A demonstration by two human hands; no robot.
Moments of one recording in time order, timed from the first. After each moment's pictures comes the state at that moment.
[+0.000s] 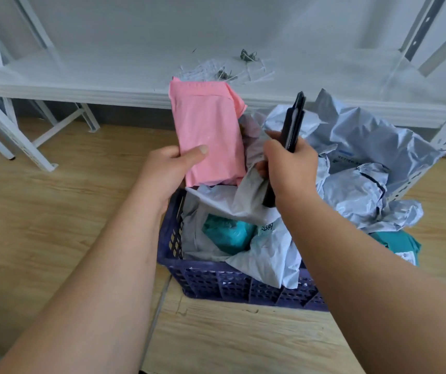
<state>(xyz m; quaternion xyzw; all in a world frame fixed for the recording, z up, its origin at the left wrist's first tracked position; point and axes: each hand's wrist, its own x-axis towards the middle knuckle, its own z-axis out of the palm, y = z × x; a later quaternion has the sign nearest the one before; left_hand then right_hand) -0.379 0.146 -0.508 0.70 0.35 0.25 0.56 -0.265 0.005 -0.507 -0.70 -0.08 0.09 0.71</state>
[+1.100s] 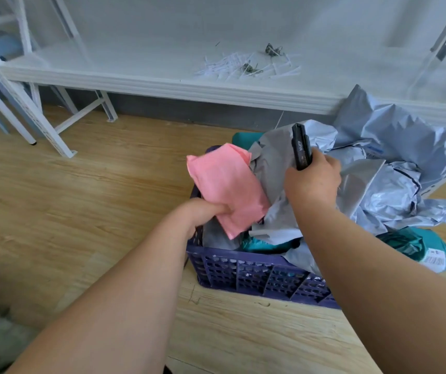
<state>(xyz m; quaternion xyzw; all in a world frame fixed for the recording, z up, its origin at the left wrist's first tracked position) -0.403 0.142 -0.582 0.68 0.46 -0.07 0.57 -0.271 0.004 -0.542 -0.89 -0.10 -0.01 0.45</state>
